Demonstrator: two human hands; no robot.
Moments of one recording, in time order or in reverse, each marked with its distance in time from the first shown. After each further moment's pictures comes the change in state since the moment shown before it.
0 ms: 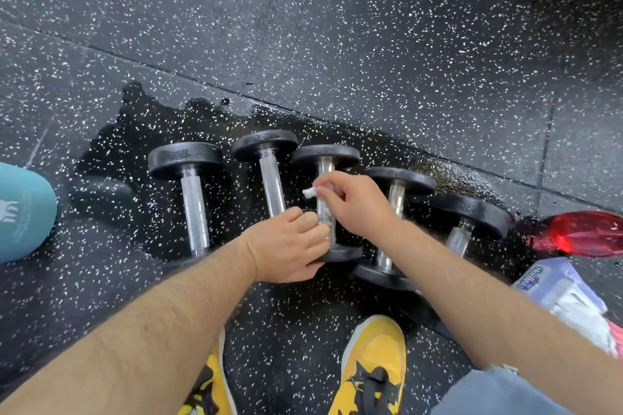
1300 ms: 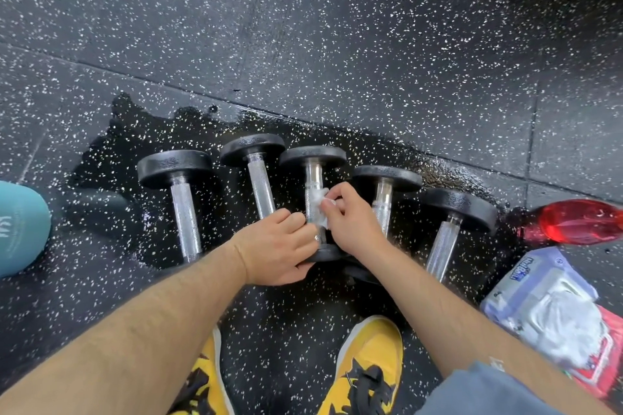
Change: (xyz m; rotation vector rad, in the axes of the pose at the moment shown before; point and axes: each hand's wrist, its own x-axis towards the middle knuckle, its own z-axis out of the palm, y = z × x) left_hand 0.003 0.000 -0.003 -0.055 -0.004 -0.017; right_hand -0.029 0.007 0.022 0.329 0.074 0.331
